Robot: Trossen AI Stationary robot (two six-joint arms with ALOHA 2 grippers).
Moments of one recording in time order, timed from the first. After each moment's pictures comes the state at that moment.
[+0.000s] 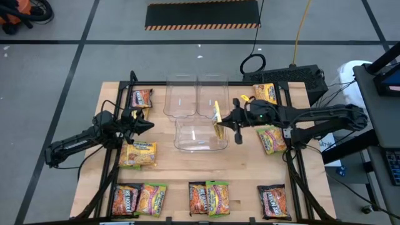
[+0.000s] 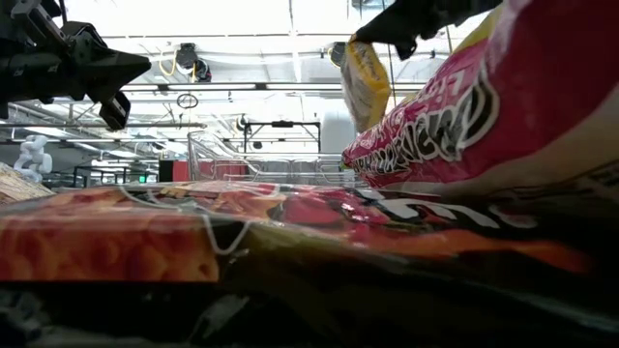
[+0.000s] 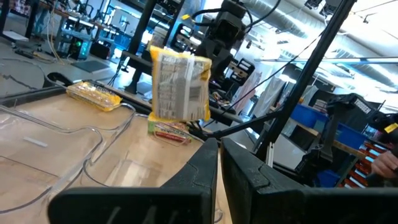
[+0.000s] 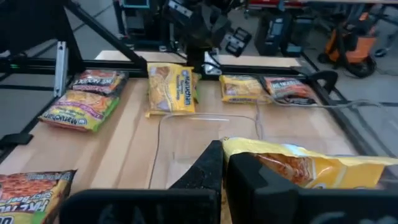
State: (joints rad) left arm 0.40 0.01 0.01 0.15 0.44 -0.49; right arm -0.07 1.16 0.82 0.02 -0.08 -0.05
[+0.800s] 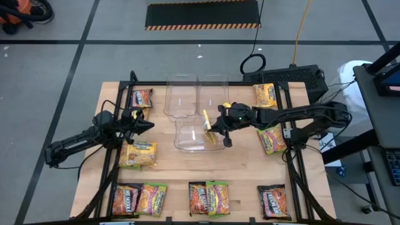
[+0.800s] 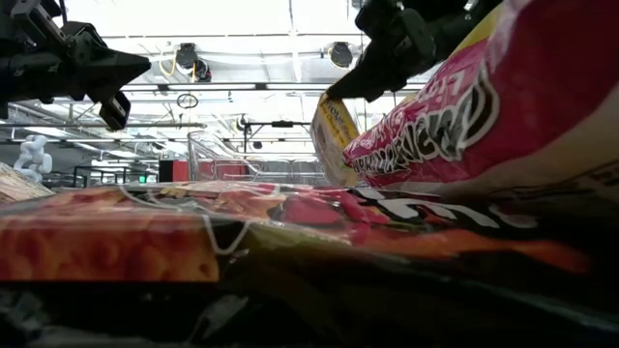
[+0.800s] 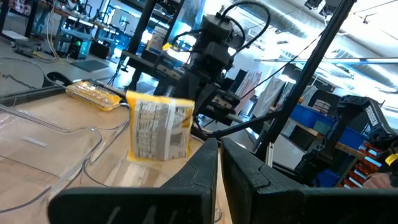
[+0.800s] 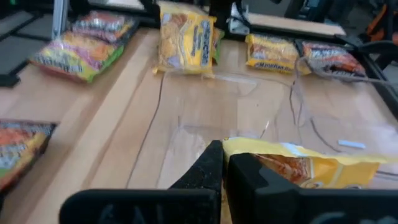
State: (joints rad) left arm 0.40 0.01 0.01 0.15 0.44 -0.50; right arm -0.11 1.43 0.82 0.14 -0.19 -0.17
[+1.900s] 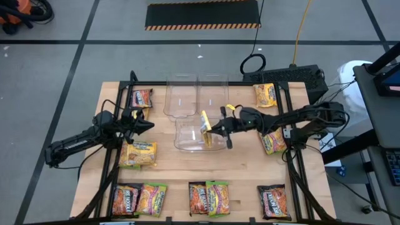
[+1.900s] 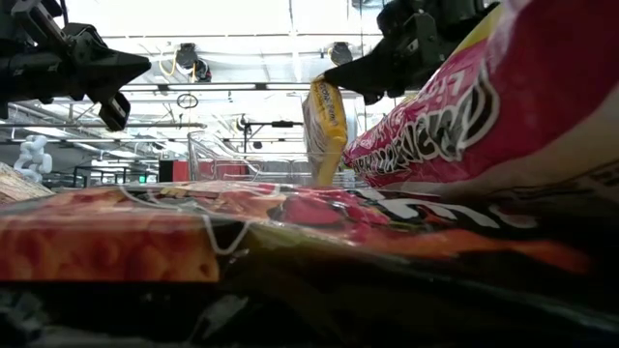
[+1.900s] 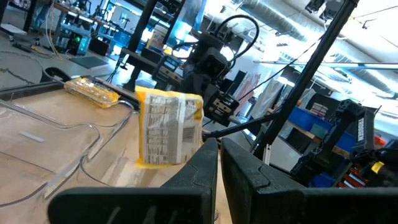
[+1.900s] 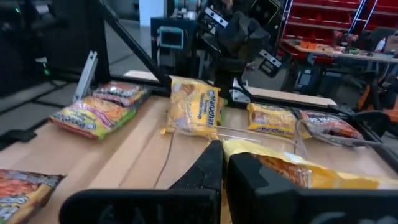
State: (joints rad) left arm 0.40 0.01 0.01 0.15 0.44 -0.53; right arm -0.12 1.47 0.57 0.79 -0.27 -0.11
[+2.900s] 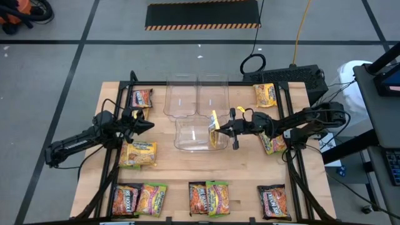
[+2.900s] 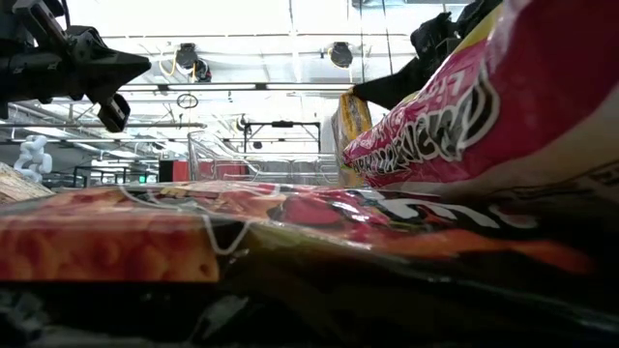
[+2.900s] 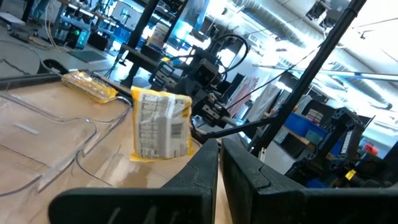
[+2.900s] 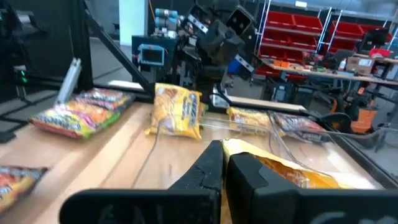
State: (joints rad) left arm 0.40 0.01 0.01 0.15 0.44 -0.59; right arm -0.12 1.47 0.36 1.09 -0.18 -0.12
